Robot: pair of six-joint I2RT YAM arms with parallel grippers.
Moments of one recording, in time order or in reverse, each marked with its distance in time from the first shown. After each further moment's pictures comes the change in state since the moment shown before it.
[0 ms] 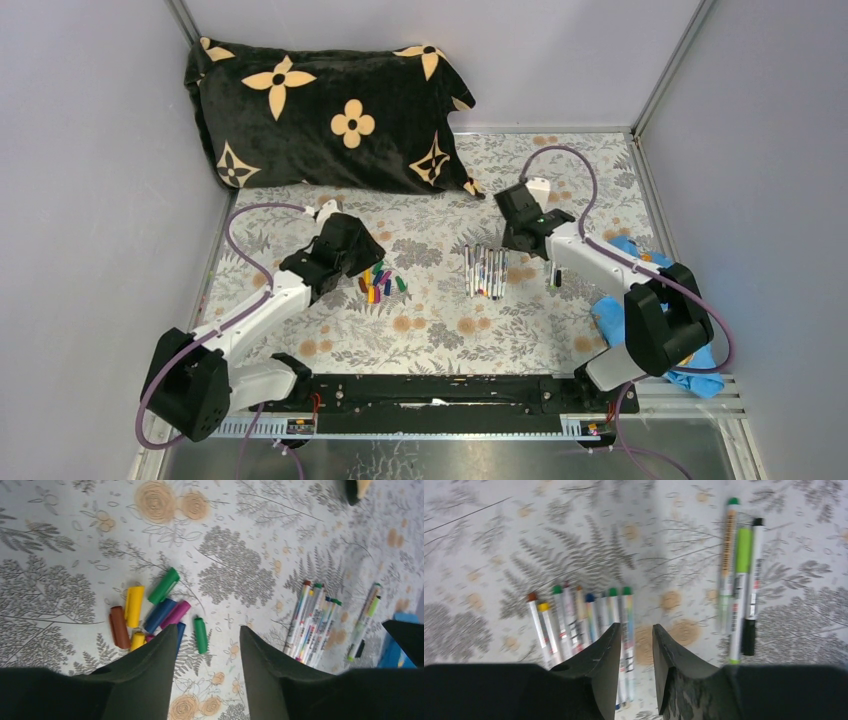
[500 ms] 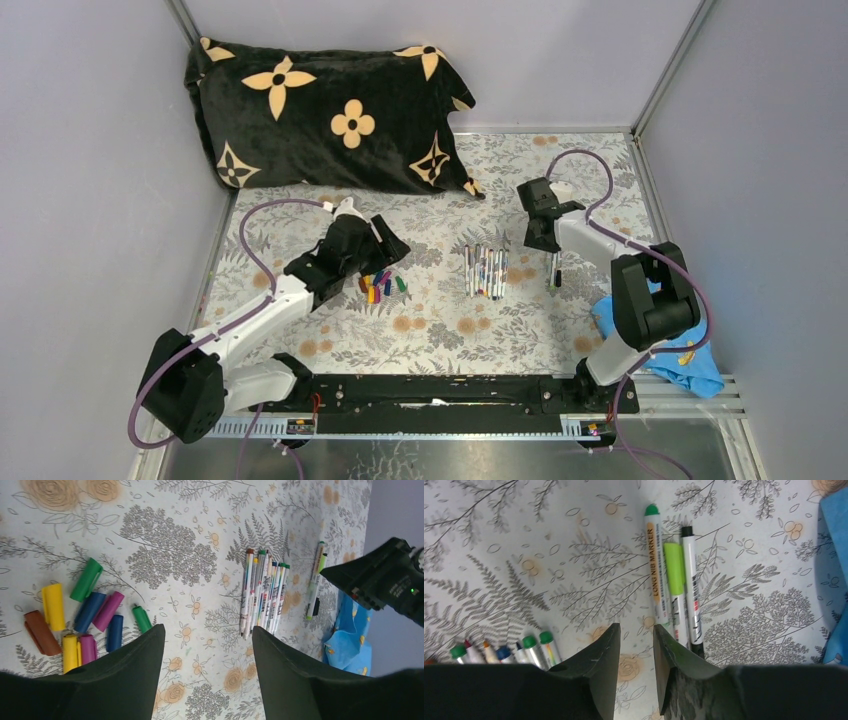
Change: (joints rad) left arm -0.075 -0.029 -0.003 0.119 0.132 0.003; right arm -0.214 0.112 -0.013 -0.014 -0.010 -0.042
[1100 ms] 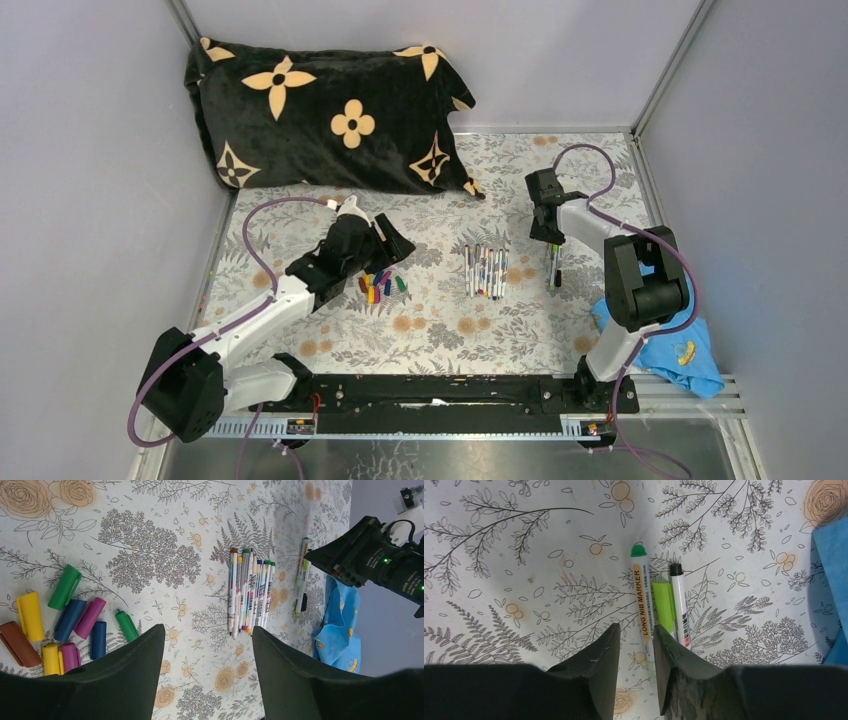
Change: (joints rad) left arm -0.019 0.004 -0.007 0.062 0.029 0.004; right arm -0.090 0.123 0.088 0.015 -0.022 -0.052
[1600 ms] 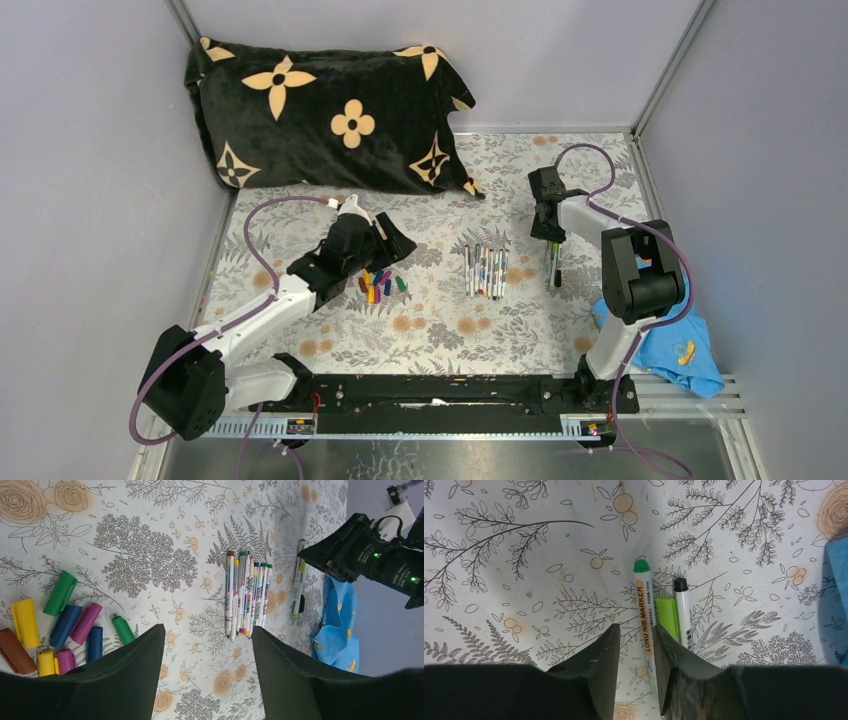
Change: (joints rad) left arm 0.000 0.011 0.000 0.027 0.003 0.004; right arm -0.032 0.048 0.026 0.016 -0.032 -0.022
